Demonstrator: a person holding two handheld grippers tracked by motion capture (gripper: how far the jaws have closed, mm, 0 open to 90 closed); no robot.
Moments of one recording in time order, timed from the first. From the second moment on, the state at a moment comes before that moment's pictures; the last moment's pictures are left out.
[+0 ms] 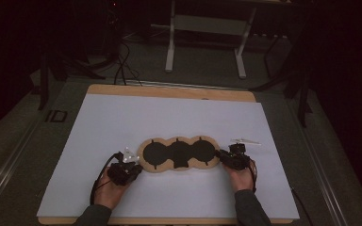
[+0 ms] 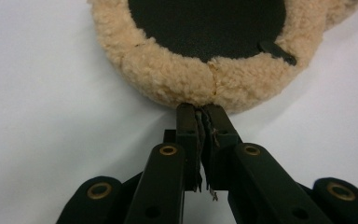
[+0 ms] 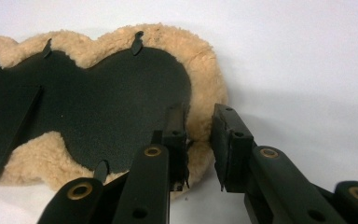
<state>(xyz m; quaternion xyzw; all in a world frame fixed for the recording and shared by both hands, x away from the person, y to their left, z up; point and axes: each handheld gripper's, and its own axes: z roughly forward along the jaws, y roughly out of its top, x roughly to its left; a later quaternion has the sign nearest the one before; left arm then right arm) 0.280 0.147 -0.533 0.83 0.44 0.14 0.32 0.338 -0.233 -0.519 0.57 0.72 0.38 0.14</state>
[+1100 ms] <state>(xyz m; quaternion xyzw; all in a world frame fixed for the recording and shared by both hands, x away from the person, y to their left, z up) 0.269 0.144 -0.534 0.81 0.44 0.19 0.34 0.303 -0.250 -0.514 0.46 0.77 0.41 0.15</state>
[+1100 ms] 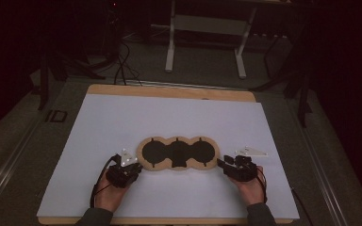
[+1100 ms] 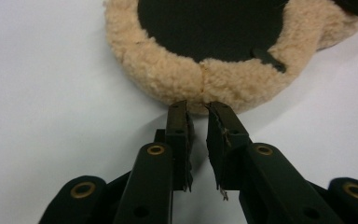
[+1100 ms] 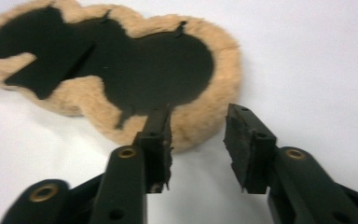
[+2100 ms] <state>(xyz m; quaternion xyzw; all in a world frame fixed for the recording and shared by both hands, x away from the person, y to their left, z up) 0.254 0.136 -0.515 0.79 0.40 0.20 0.42 0.303 -0.253 -0.515 0.49 0.75 0.42 0.14</state>
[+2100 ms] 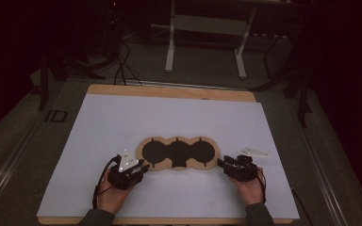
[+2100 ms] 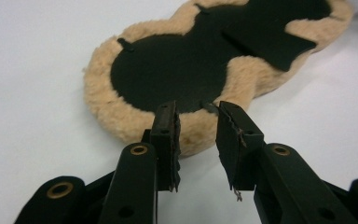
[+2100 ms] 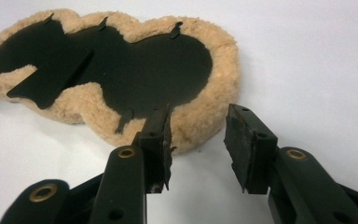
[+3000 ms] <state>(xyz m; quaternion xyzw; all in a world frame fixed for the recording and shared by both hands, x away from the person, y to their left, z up) 0.243 0.085 -0.522 0.82 0.36 0.14 0.42 0.301 -0.264 -0.513 0.52 0.72 0.44 0.15</state>
